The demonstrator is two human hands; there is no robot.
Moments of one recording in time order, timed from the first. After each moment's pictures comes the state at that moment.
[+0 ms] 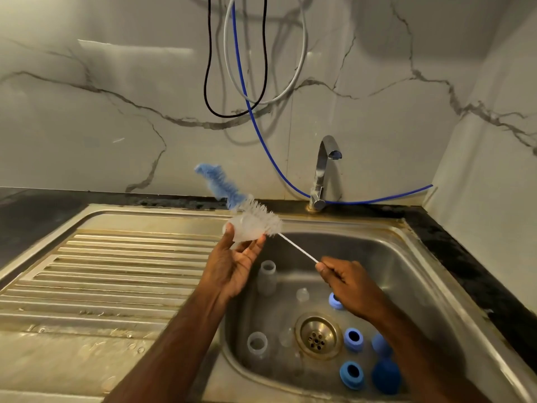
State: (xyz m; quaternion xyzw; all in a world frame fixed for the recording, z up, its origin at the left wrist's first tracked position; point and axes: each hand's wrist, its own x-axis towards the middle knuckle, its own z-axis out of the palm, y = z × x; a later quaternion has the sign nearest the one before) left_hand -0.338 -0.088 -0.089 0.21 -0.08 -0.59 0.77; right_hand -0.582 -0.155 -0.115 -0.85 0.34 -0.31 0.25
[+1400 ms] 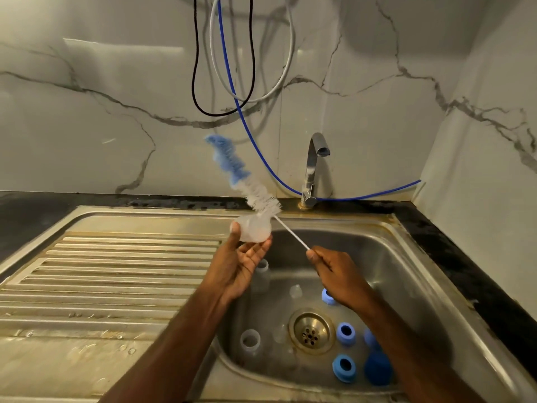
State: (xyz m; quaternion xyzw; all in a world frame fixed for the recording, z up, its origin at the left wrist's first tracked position) left_hand -0.354 -0.094 -0.094 0.27 -0.10 -0.61 0.74; right_hand -0.572 -0.159 -0.116 -0.83 0.37 -0.33 0.25
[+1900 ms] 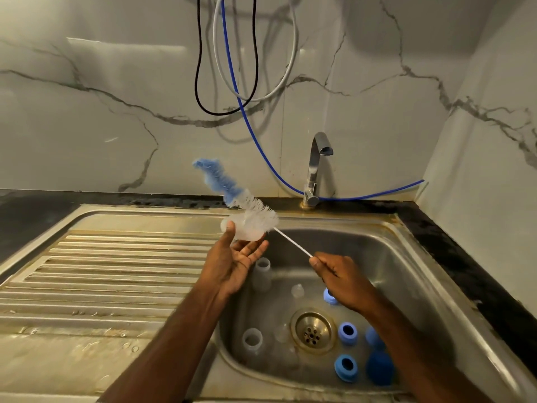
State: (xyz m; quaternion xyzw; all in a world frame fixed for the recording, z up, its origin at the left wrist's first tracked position) left_hand -0.343 -0.096 -0.097 0.27 -0.08 -0.60 0.75; right_hand -0.580 -0.162 -0.122 -0.84 0.35 -0.32 0.25
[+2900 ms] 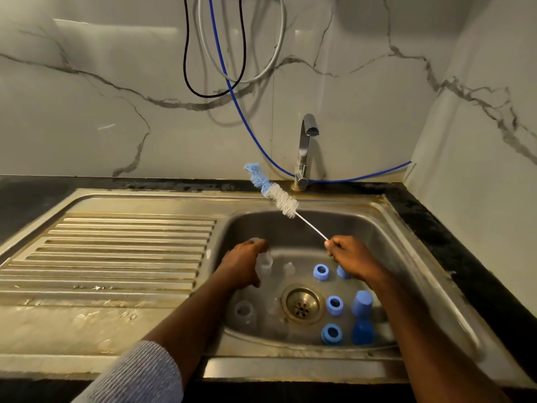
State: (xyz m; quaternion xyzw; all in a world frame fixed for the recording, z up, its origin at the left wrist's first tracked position) left_hand -0.362 -0.101 -0.157 0.73 -0.67 -0.11 0.11; right_hand -0.622 -0.187 -0.134 -0.75 0.53 -0.24 0.31
